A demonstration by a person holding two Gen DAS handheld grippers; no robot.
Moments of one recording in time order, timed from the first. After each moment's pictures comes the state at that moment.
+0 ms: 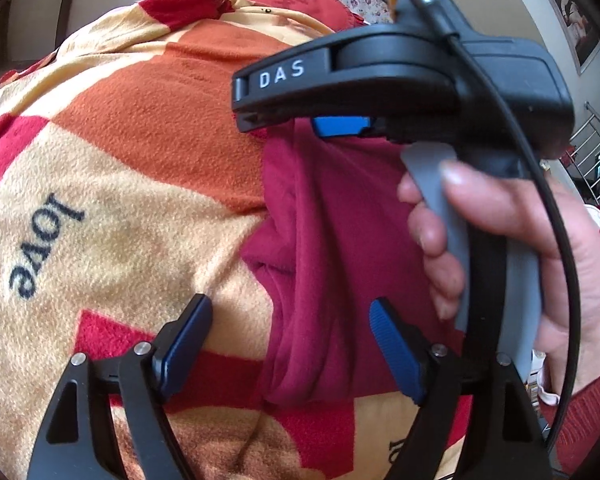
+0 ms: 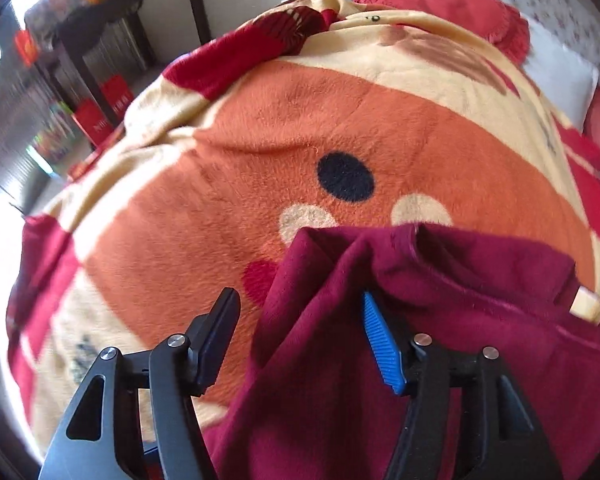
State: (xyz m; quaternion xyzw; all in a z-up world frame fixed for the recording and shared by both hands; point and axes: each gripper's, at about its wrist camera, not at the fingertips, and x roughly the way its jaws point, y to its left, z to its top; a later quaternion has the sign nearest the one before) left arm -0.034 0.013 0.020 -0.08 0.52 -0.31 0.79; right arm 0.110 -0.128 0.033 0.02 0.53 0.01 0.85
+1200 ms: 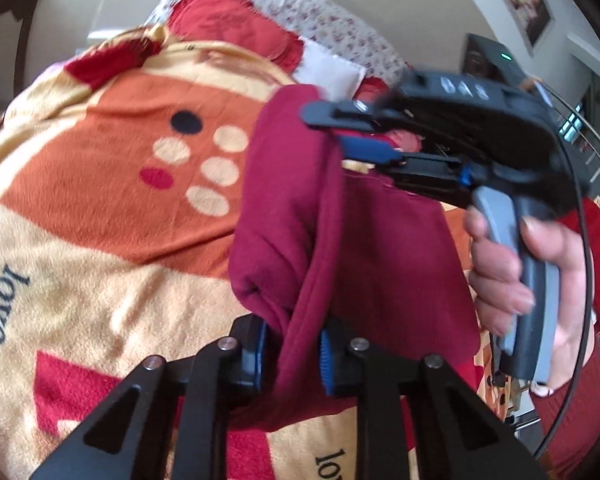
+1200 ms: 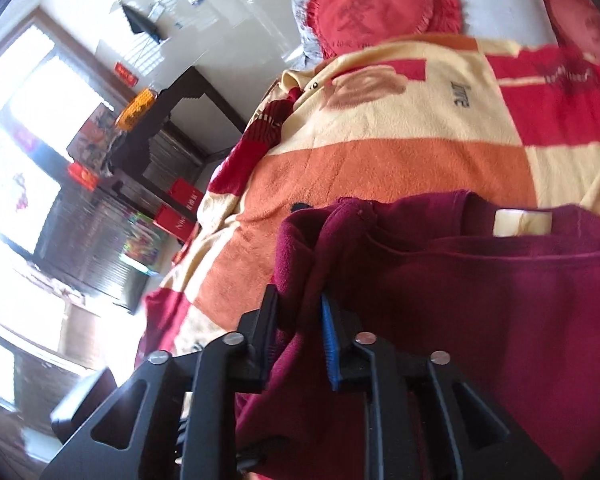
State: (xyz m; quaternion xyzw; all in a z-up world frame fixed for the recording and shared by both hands) left arm -0.049 -0.028 0.069 -0.07 0.46 -0.39 0.80; right arm 0.023 -0.248 0.095 0.28 0.43 0.09 0.85
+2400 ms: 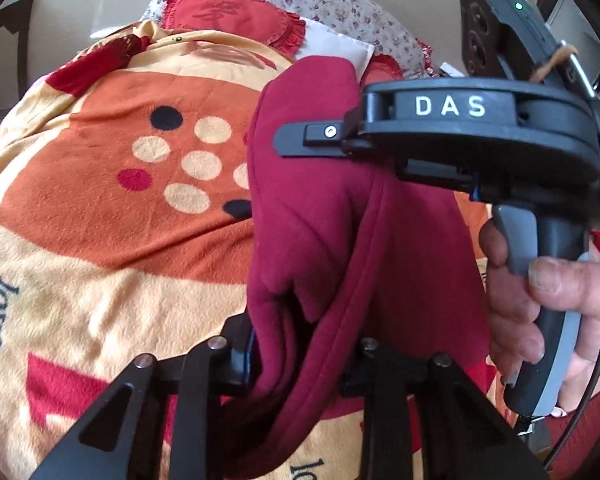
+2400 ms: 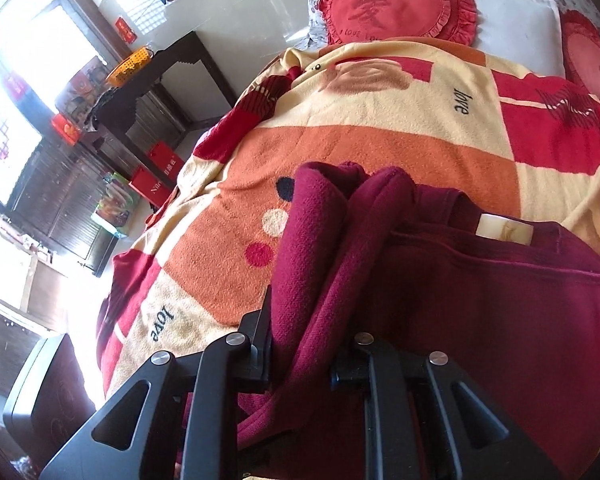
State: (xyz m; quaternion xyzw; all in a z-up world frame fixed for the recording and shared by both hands) left arm -0.050 -0.070 0.072 -0.02 0.49 -0.35 0.80; right arm 0.015 -0.230 0.097 0.18 0.46 0.08 0.86
